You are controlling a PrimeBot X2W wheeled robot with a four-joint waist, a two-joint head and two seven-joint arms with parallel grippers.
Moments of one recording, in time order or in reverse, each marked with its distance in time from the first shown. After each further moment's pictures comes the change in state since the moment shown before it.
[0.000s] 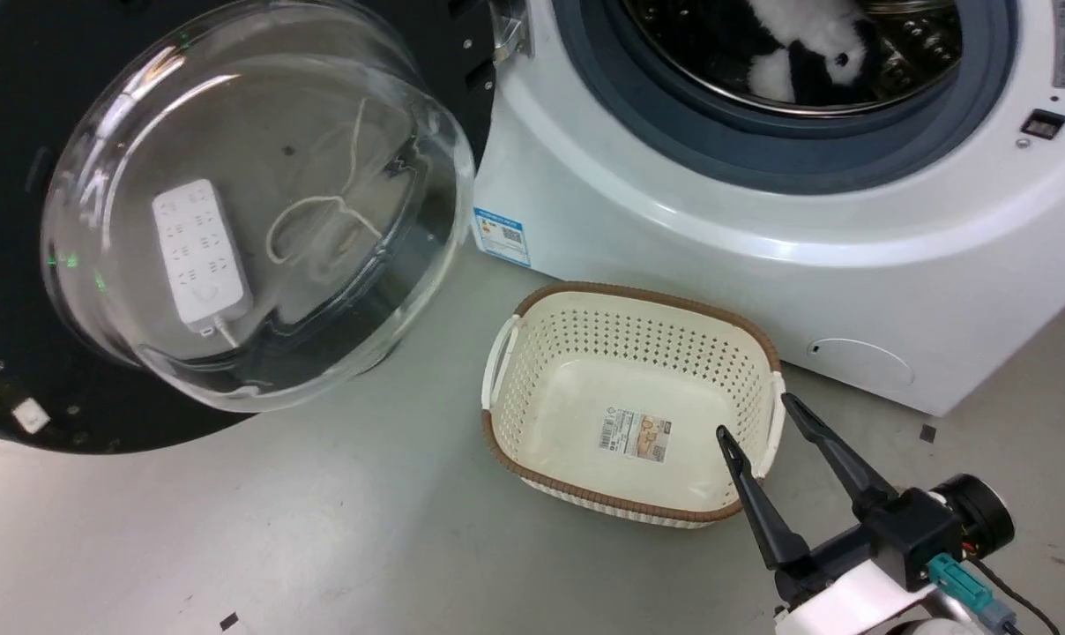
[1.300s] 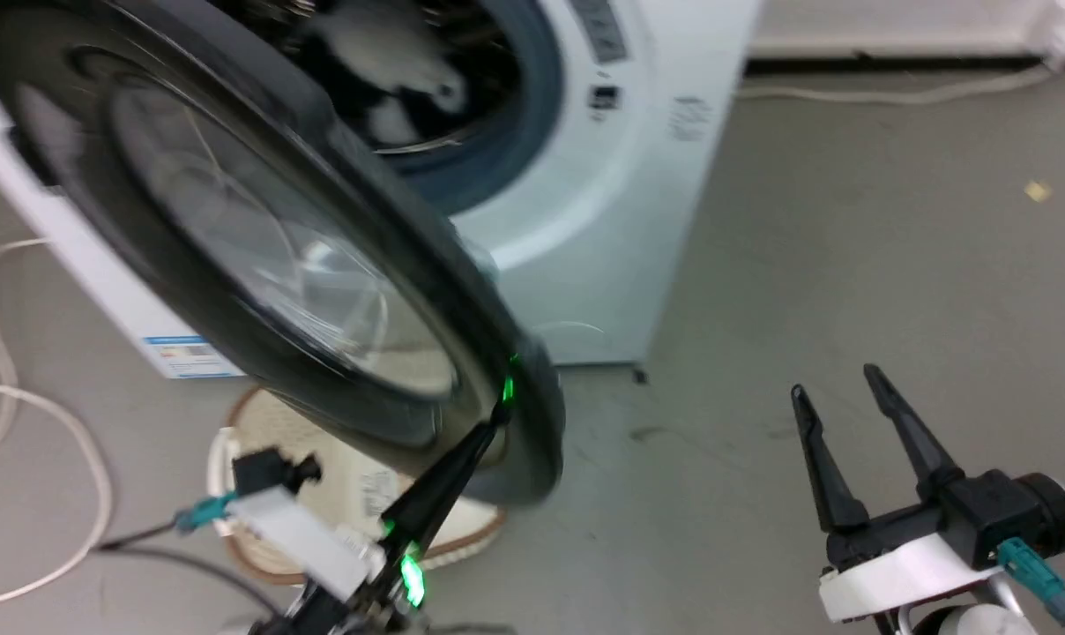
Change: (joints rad) left arm 0.535 -0.400 -0.785 -0.519 -0.441 -0.146 -0.126; right arm 0.003 0.076 -0.179 -0.013 -0.036 0.000 -0.013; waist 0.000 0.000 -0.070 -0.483
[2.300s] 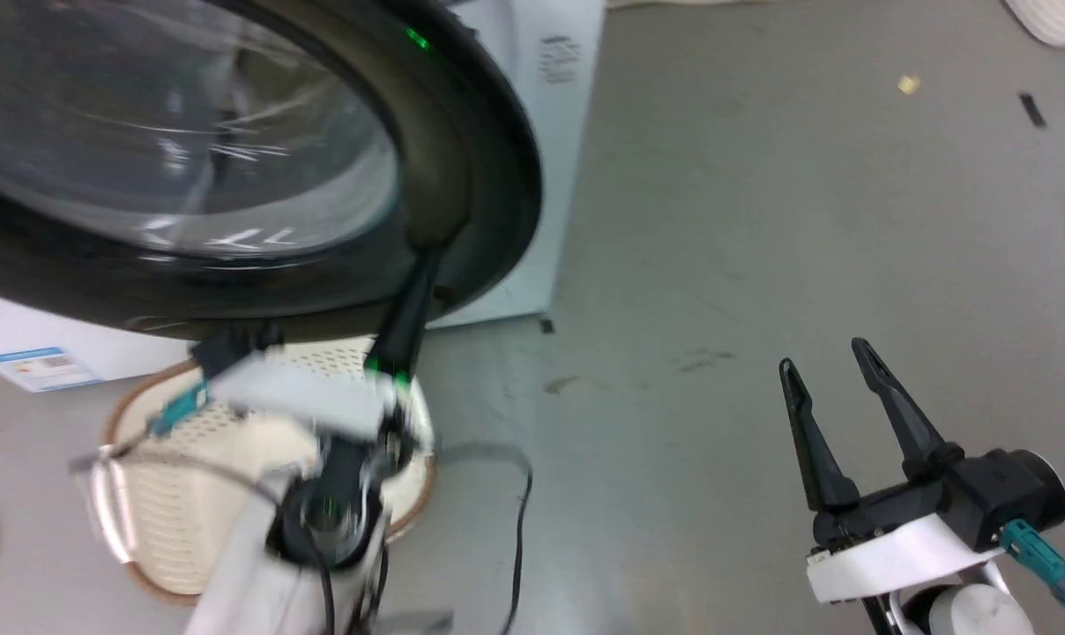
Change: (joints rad) left arm -0.389 0.030 -0.128 0.252 0.016 -0.001 -0.488; right arm -0.043 0.002 0.029 -0.012 0.073 0.000 0.000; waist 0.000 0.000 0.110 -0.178
